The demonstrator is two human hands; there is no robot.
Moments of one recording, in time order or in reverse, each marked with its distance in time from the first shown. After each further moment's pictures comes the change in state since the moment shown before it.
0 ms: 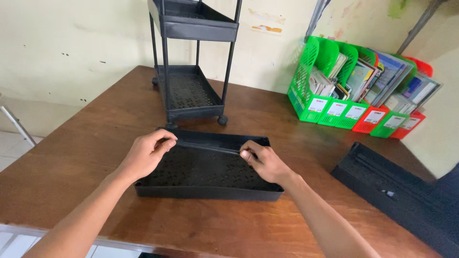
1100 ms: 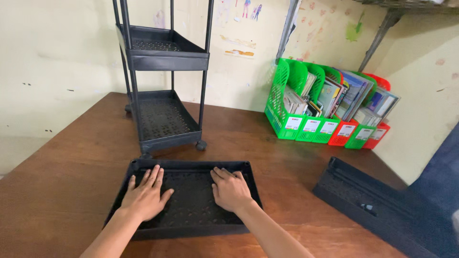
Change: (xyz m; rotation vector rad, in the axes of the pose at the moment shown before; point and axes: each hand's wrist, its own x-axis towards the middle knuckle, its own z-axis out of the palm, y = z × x) left_hand 0.030 -0.037 0.078 0.957 -0.531 -0.210; right_hand 0.036 0.044 0.070 -0.670 0.162 -0.119
